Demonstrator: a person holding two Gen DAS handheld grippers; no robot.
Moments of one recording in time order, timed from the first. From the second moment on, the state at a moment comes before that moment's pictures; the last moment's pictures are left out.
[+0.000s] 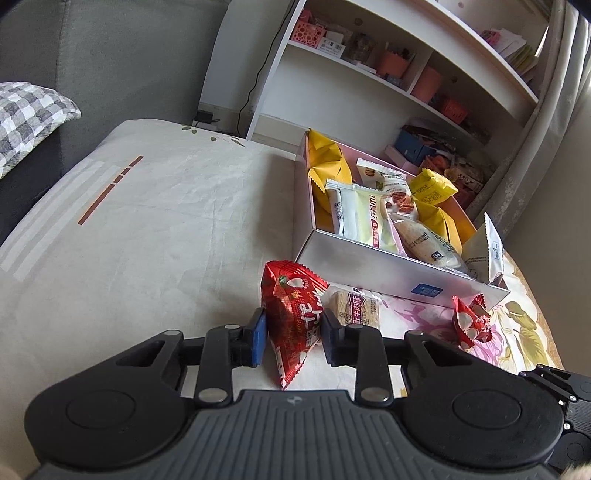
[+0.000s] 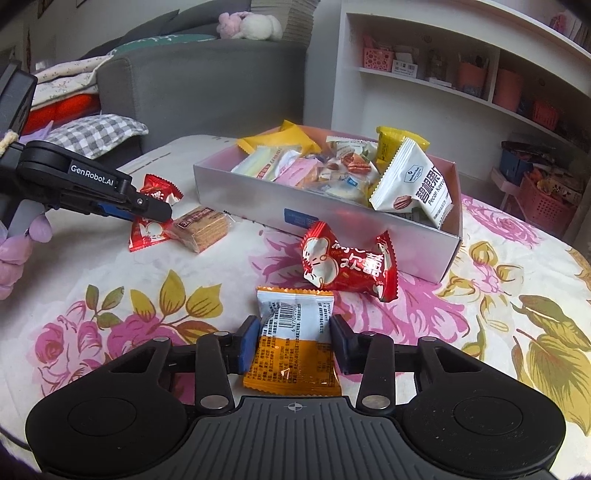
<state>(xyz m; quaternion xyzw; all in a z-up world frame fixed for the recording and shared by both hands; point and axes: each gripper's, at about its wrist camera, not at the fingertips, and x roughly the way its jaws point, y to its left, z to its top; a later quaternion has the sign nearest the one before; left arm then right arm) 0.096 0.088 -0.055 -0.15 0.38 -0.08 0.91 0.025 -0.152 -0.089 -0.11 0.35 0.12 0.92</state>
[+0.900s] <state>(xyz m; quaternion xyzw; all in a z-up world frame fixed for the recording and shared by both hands) 0.094 0.091 -0.021 -0.16 0.37 -0.09 0.91 0.026 -0.156 -0.047 -0.05 0.31 0.11 0.94</state>
